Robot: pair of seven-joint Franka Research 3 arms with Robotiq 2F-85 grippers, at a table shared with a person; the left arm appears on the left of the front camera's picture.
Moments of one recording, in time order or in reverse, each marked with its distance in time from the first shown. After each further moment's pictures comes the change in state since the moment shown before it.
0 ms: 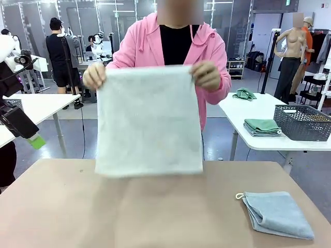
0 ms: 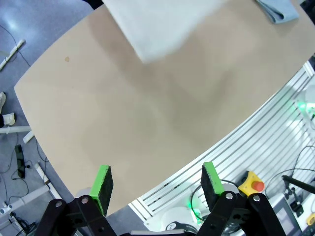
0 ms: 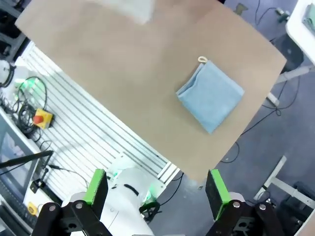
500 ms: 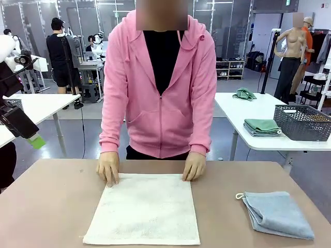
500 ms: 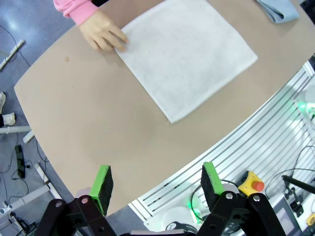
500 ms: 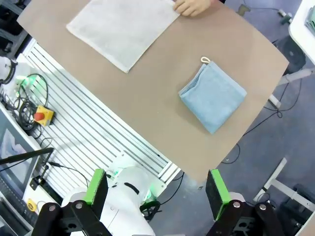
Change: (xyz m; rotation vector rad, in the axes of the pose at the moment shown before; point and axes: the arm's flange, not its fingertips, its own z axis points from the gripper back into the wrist) left arm 0.000 0.000 0.000 0.000 0.000 0.000; right arm 0.000 0.004 0.002 0.018 0.009 0.021
